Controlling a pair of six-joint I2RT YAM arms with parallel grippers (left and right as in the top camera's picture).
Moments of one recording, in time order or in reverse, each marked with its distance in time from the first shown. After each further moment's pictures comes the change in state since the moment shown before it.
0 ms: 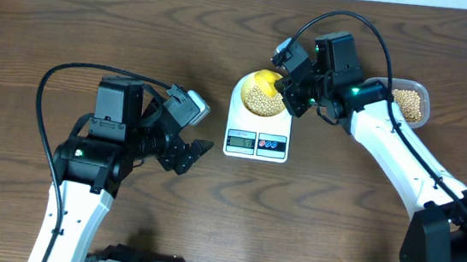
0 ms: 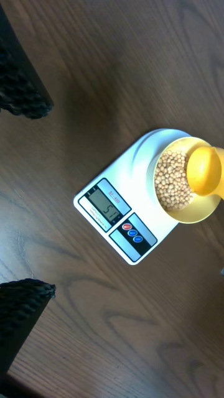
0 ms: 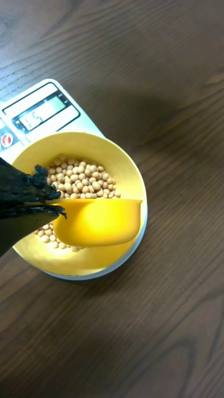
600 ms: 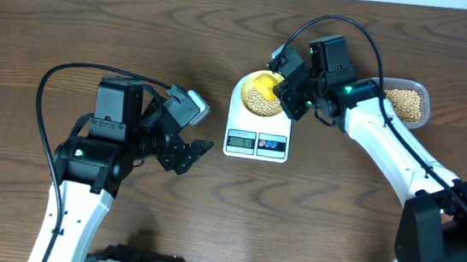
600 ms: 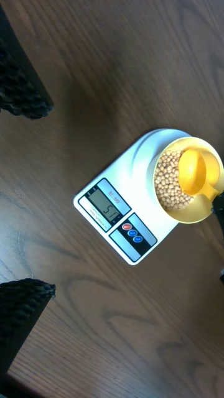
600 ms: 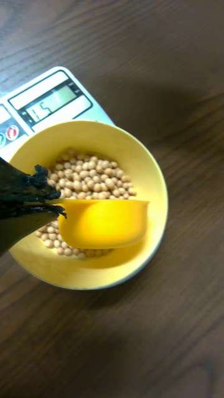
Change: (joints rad) left arm 0.000 0.000 0.000 0.000 0.000 0.000; right arm 0.006 0.048 0.000 -0.016 0.013 -0.034
